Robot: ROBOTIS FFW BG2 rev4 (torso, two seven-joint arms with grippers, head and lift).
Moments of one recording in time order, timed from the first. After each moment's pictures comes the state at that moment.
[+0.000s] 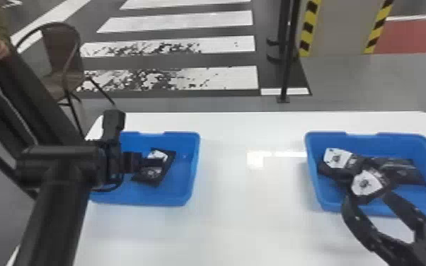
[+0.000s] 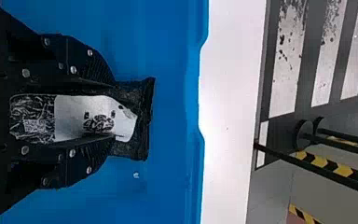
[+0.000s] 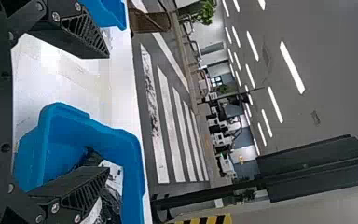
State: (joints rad) left arm -0.34 0.20 0.12 -1.40 -0.07 1.04 -0.50; right arm 0.61 -0.03 -0.15 -2.07 -0.31 0.09 0.48
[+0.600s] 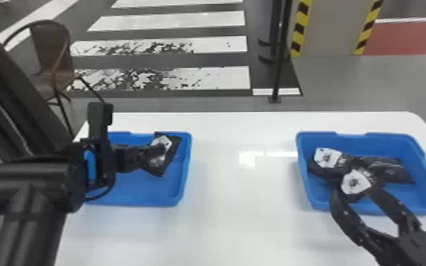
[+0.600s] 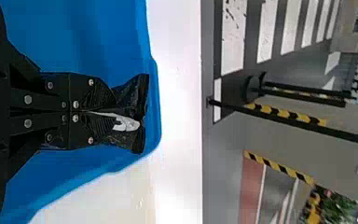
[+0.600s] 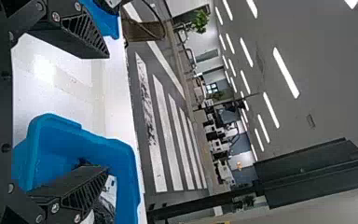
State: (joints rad) left arm -0.14 0.22 0.13 -1.76 0.10 0.97 -0.58; right arm 0.60 -0.03 -0.15 -2.09 -0.35 0.12 0.51
